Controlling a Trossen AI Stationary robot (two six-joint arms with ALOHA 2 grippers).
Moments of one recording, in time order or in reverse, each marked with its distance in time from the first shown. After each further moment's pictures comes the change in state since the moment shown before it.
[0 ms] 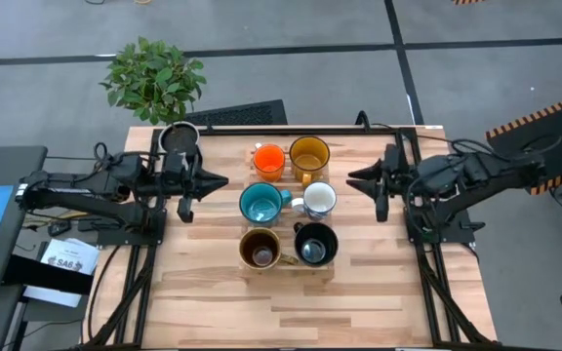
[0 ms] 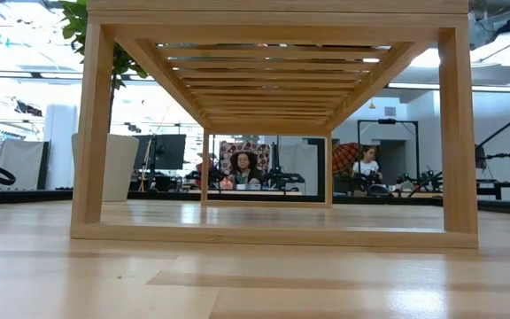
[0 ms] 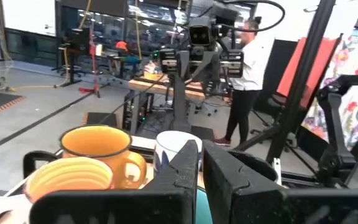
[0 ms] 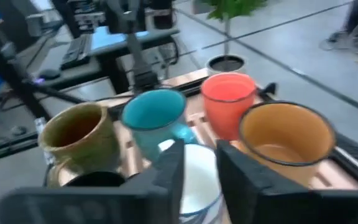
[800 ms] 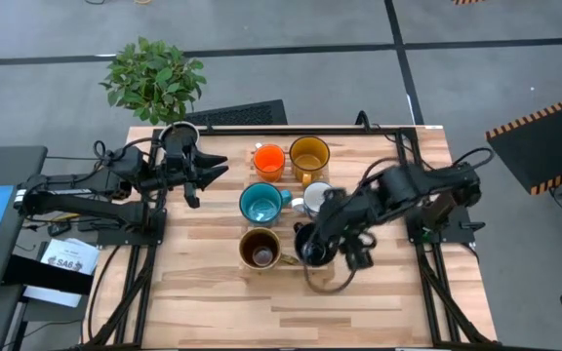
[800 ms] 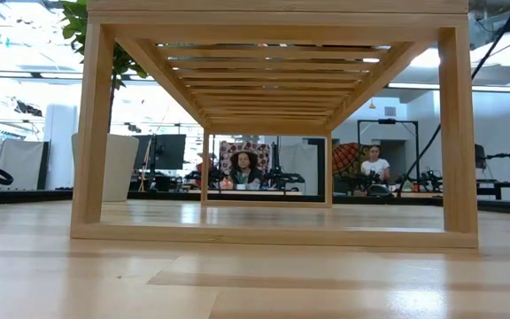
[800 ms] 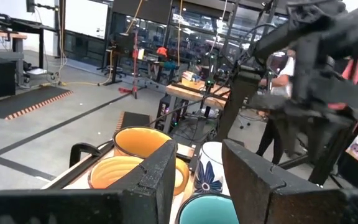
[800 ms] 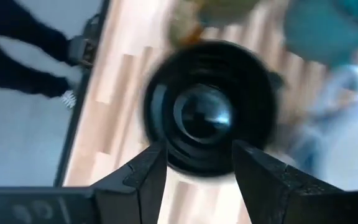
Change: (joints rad) left arm 0.085 0.000 0.000 0.000 -0.098 -0.046; right arm 0.034 0.821 0.964 -0.923 -0.531 -0.272
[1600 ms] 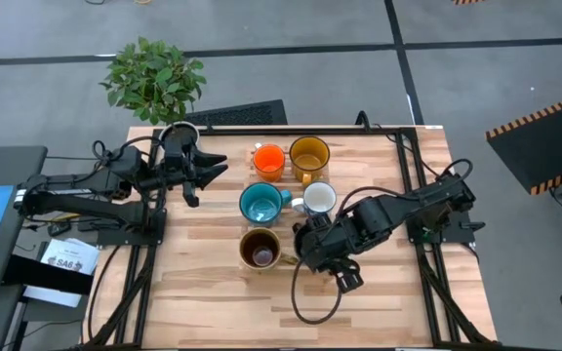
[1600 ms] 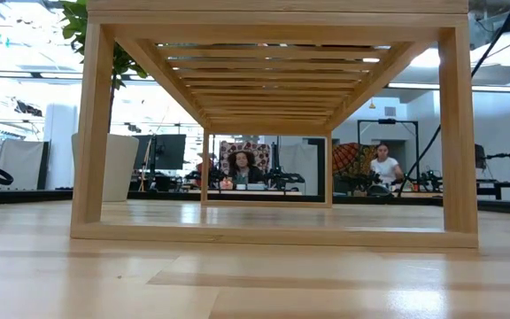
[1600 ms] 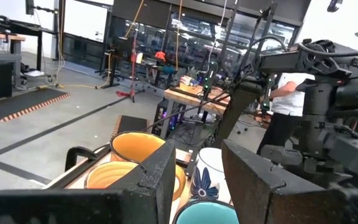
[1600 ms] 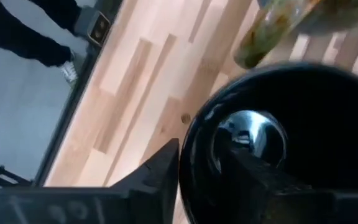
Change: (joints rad) left arm 0.000 0.000 0.000 0.023 0.002 -0.014; right arm 0.069 0.061 -0.163 0.166 -0.019 -0.105
